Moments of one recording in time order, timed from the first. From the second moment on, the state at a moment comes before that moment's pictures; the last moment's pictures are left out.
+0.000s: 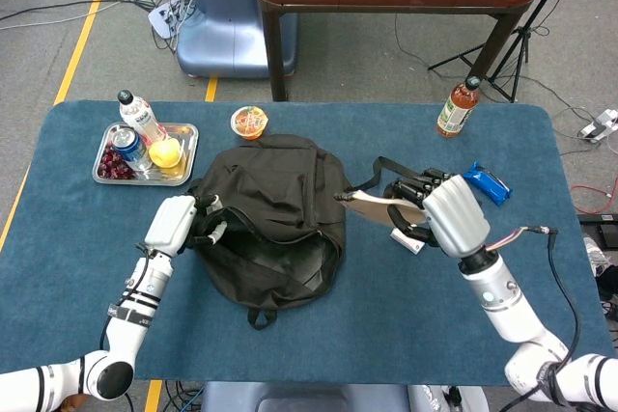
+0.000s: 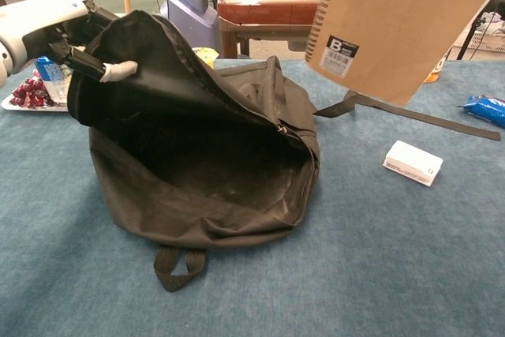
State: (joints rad) left arm -0.63 -1.42 -0.27 -1.77 1.06 1.17 0.14; right arm 0.61 -1.23 0.16 -1.66 -1.58 1.46 0.02
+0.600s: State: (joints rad) left arm -0.61 -1.41 -0.25 -1.81 1.08 1.18 0.15; right arm 0.79 -1.65 0.21 -0.95 -1.52 1.23 0.13
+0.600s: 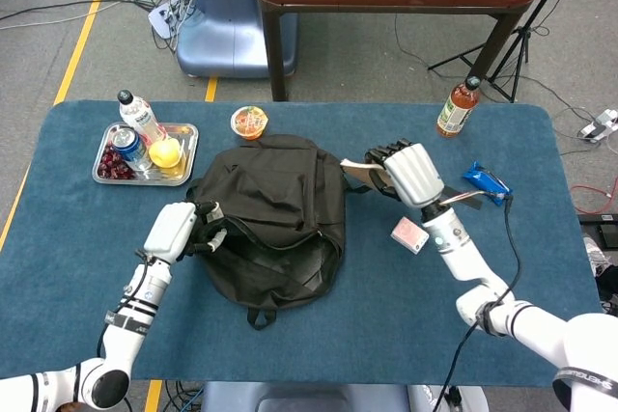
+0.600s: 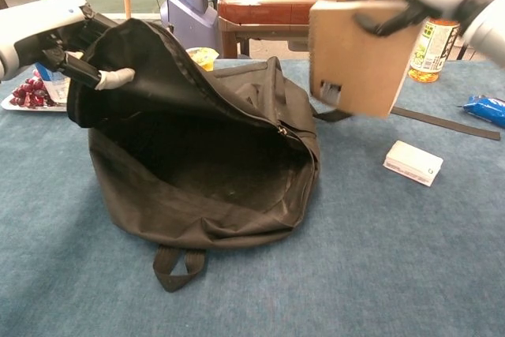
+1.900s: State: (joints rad) left arm -0.59 -1.23 -0.19 -1.99 1.06 1.13 0.27; right arm 0.56 -1.10 0.17 -1.79 -1.48 1.27 -0.08
